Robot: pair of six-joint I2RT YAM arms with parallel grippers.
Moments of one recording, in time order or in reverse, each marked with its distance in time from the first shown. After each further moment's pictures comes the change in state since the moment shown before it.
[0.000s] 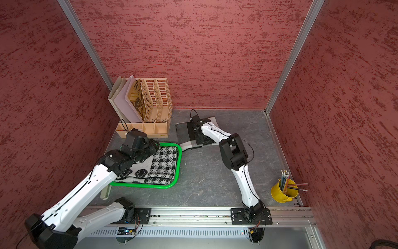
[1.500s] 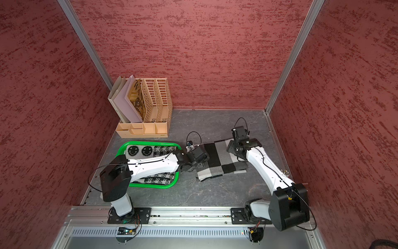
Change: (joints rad) left arm -0.538 0.785 0.259 0.148 -0.161 -0.179; right arm -0.349 -0.941 -0.798 0.165 -0.053 0.309
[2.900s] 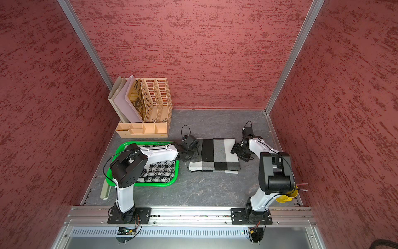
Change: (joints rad) left arm 0.240 0.163 -0.021 0.278 0.210 0.120; right arm -0.211 0.354 -0.051 0.156 -0.347 -0.174
